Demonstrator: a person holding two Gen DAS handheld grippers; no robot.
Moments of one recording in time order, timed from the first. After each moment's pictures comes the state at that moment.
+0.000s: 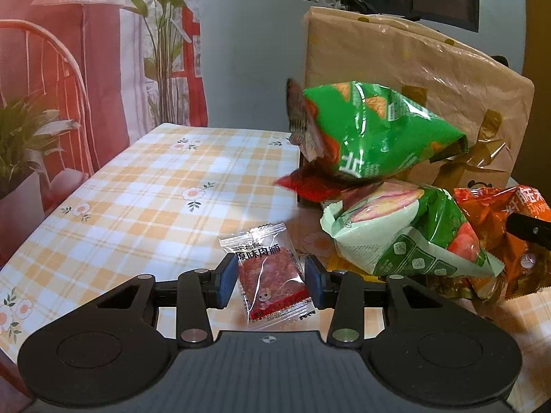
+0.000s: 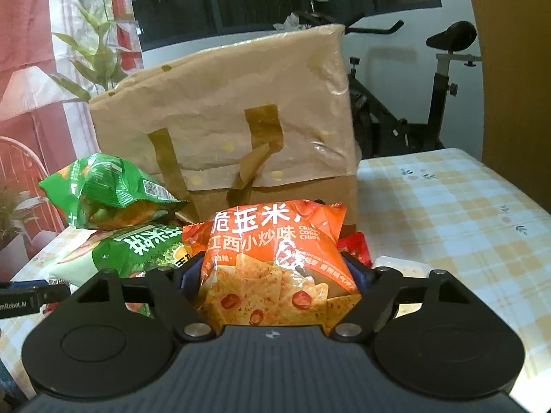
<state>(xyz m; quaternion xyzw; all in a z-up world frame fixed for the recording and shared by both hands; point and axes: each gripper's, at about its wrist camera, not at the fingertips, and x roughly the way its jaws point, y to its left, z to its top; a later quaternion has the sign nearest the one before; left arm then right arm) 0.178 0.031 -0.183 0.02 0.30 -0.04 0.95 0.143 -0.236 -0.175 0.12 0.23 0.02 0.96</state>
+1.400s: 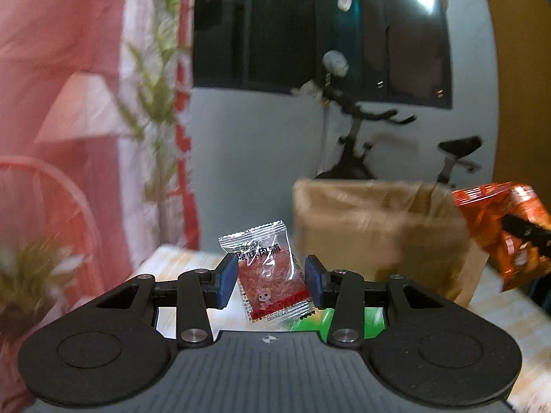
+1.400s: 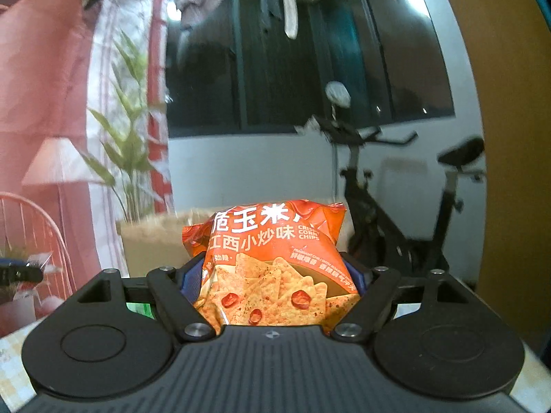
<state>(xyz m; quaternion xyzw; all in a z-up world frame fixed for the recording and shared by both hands) 0.183 0.031 -0.039 0.03 0.15 -0.08 0.98 0.137 -0.247 -0.067 0.06 0.05 0.04 1.00</state>
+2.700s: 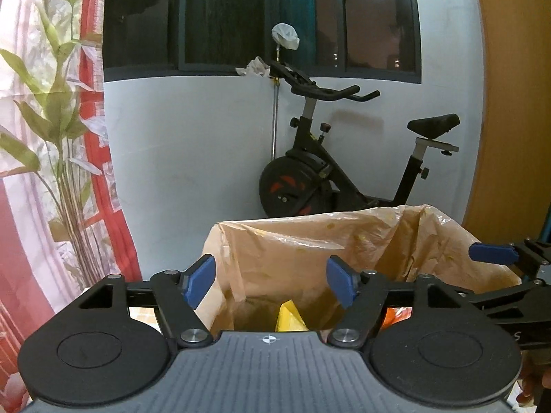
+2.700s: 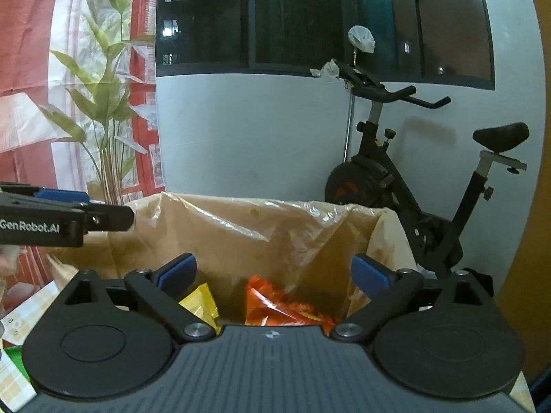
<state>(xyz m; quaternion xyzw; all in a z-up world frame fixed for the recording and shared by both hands) 0.342 -0.053 -0.023 0.06 0.20 -0.15 0.97 0.301 -0.241 -0.043 0.03 0.19 0.04 0.98</state>
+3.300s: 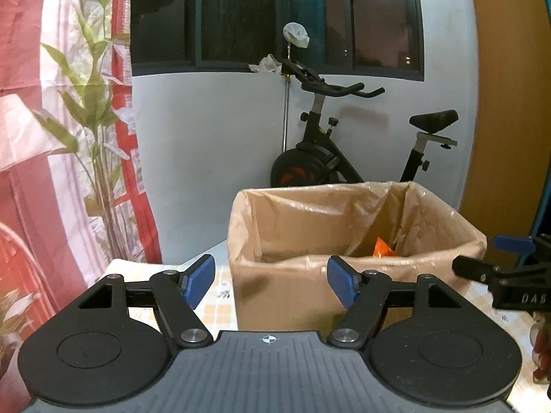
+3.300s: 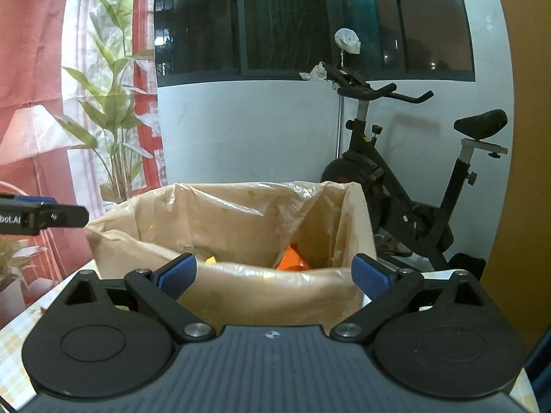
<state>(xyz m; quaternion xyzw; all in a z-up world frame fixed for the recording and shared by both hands) 0.256 -0.017 -0.019 0.06 0.21 -0.13 0.97 0.218 -0.255 -0.044 0.05 0.18 0.04 0.98</state>
